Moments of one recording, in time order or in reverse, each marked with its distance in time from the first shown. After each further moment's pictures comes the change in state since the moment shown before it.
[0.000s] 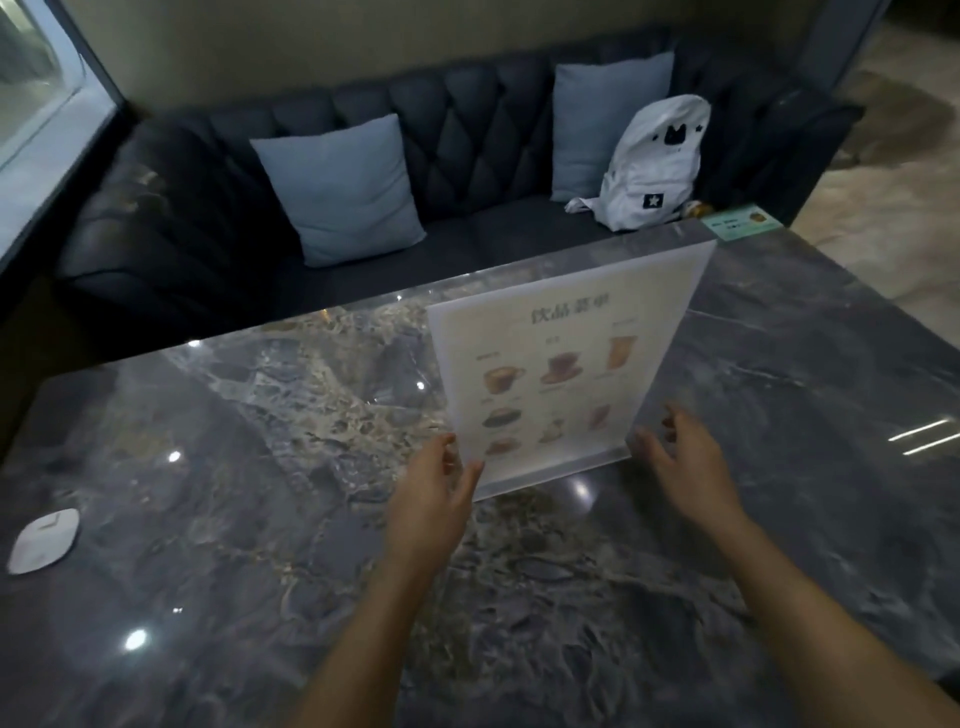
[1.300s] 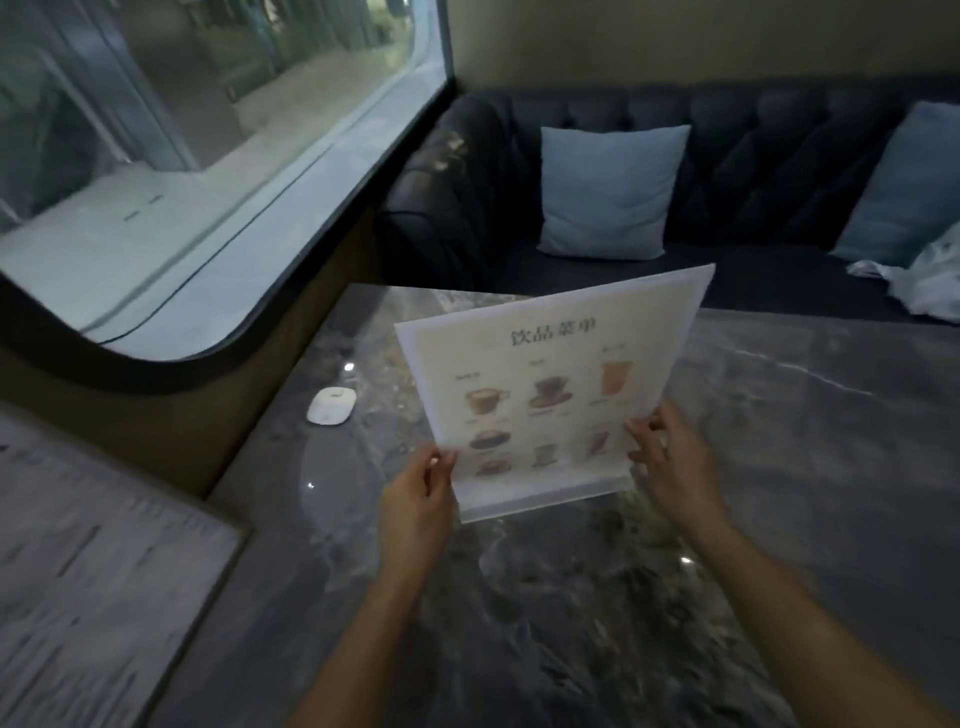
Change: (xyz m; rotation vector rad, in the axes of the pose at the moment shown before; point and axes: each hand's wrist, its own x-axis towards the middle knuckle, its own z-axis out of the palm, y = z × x) left_hand -0.060 -0.109 -0.172 -0.100 0.523 -0.345; right_hand -0.034 -0.195 0.160 0.353 -0.398 -0.385
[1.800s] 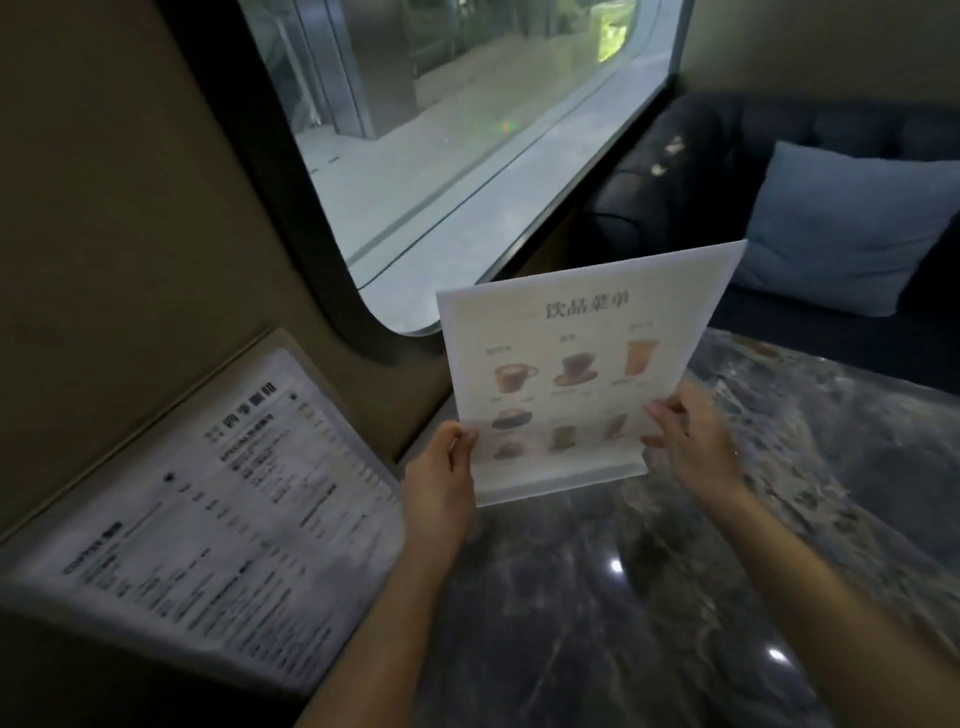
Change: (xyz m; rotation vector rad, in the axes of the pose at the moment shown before) left_hand 0.068 -0.085 -0.152 0.042 0.297 -0.181; right_hand 0.054 -0.094 0.207 0.116 -0.261 -0.170
